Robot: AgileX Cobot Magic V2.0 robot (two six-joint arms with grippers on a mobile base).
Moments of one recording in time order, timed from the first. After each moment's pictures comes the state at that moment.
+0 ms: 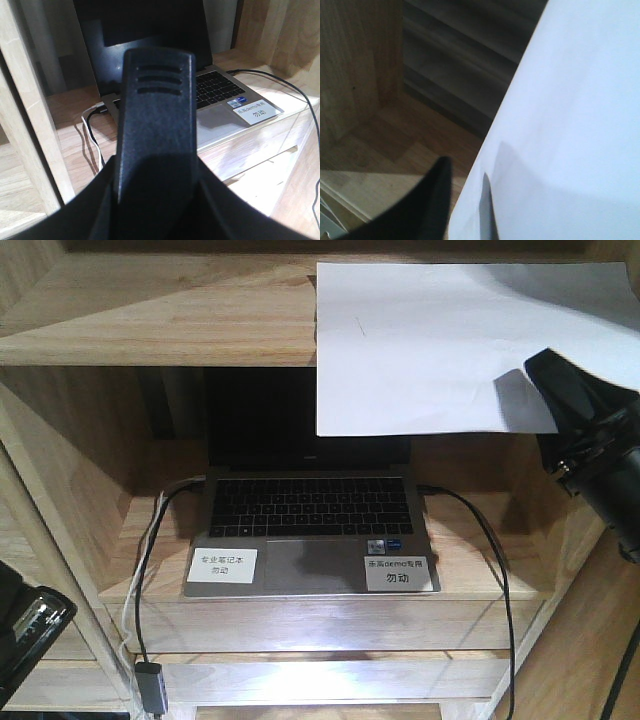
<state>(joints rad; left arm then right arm) -0.43 0.26 -0.34 -0.07 0.48 0.06 0.07 1.23 -0.42 -0.46 -1.15 1.47</state>
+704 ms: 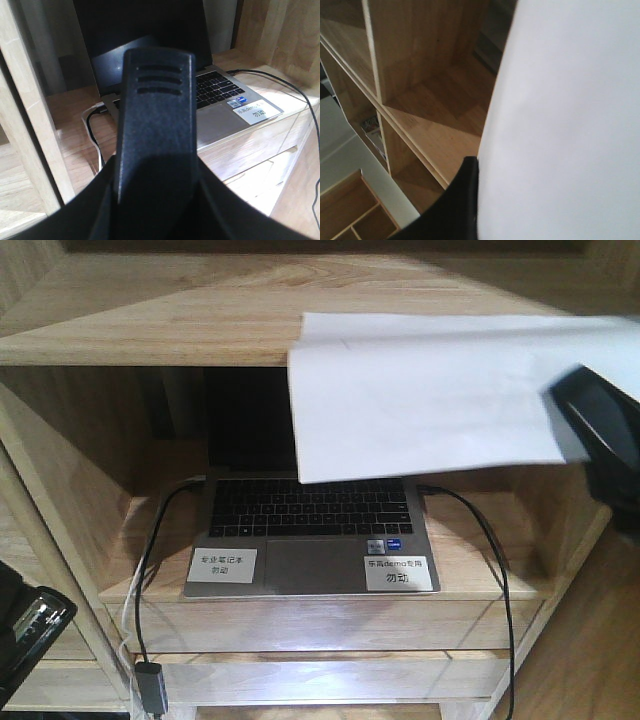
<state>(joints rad) -0.43 0.26 -0.34 -0.07 0.48 0.06 0.07 0.92 -0.34 -0.60 -1.14 1.47</state>
